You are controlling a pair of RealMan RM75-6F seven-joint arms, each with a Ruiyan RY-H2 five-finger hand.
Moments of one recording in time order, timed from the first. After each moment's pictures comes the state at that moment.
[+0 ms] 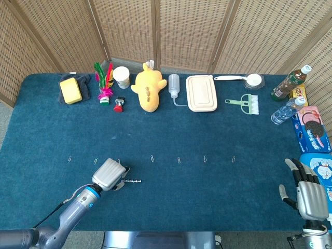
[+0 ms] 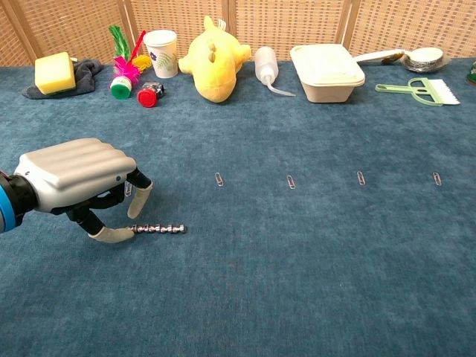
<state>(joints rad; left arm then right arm) -0.60 -1.52 0.01 -1.67 1.25 1.01 0.69 -0.01 -1.23 0.06 -1.60 -1.48 1.55 -0.03</state>
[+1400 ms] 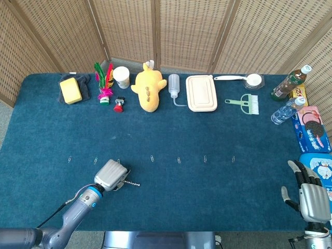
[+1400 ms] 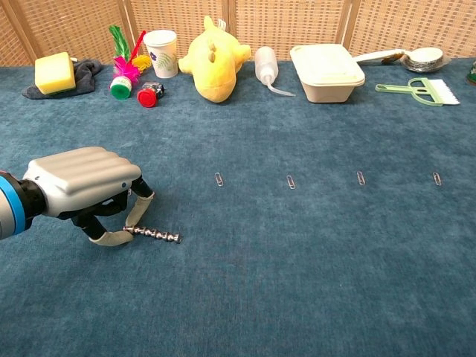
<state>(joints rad) -0.64 -1.53 0.01 -1.70 1.12 1.00 0.75 -0.02 -1.24 0.06 -1.58 -1.48 1.56 0.00</state>
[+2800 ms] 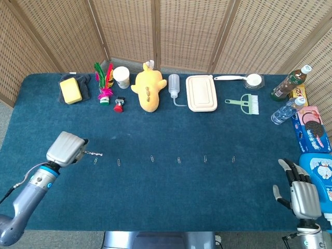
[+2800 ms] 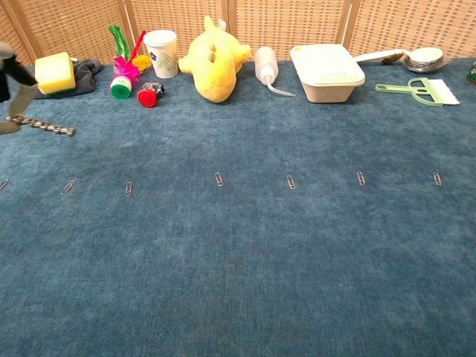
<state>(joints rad) -0.61 -1.10 -0.03 -1.77 1.23 1.07 0.55 0.00 -1.27 0.06 -1.57 -1.50 1.52 0.01</state>
